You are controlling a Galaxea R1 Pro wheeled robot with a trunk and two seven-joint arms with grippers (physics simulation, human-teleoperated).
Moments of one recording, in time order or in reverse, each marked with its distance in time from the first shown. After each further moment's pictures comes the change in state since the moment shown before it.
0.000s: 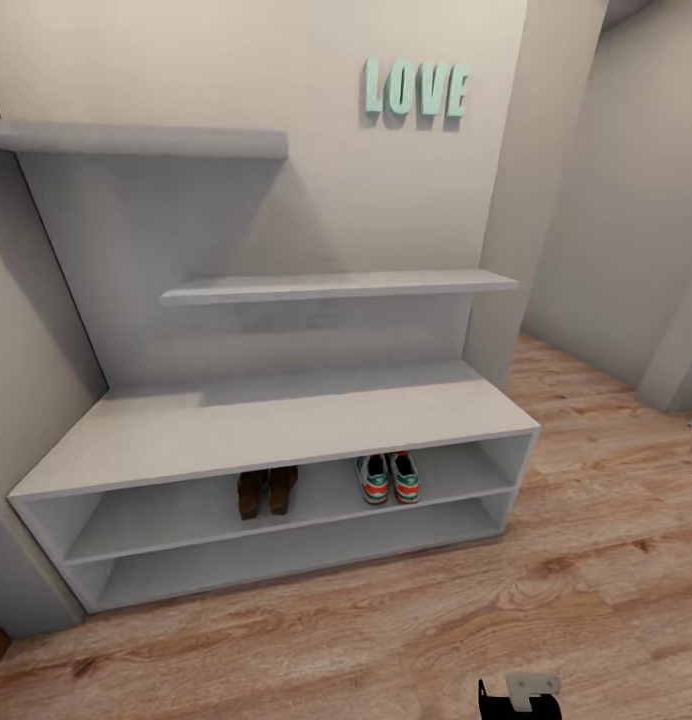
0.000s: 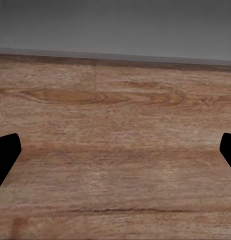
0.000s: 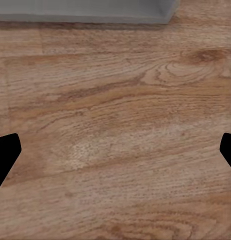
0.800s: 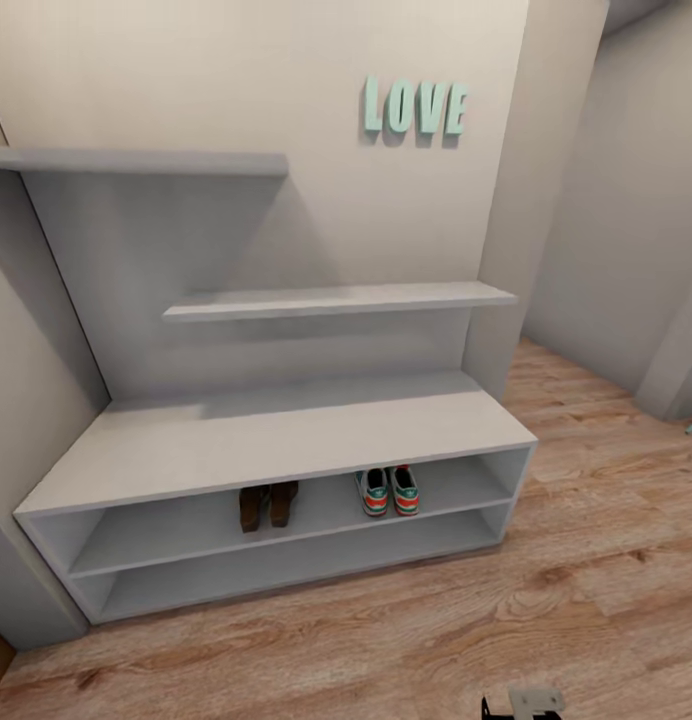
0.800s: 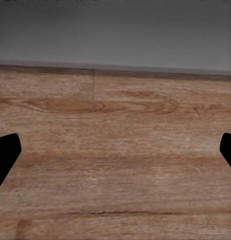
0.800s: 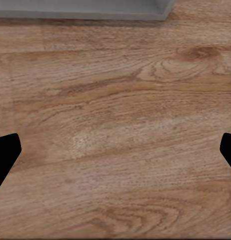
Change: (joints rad) left arm 0.000 -0.009 -0.001 0.004 -0.008 0.000 0.011; right arm 0.019 0.000 0.001 0.020 0.003 0.007 0.001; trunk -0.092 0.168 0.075
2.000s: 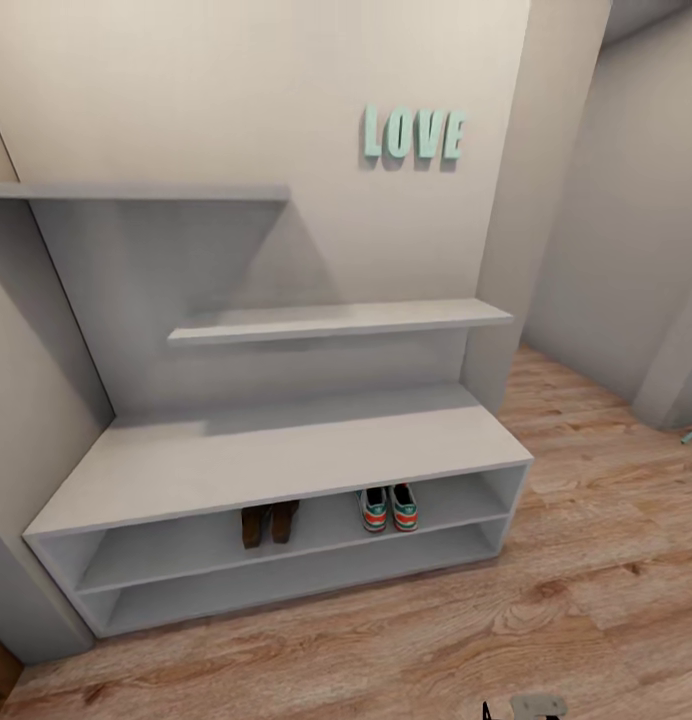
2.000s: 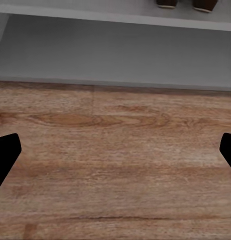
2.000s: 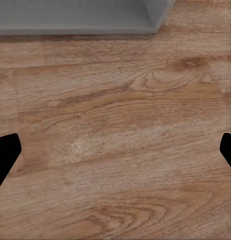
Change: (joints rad) left arm 0.000 -0.001 -0.001 0.000 0.008 -0.001 0.000; right arm 0.006 0.001 -0.002 0.001 -0.004 0.001 -0.001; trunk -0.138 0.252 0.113
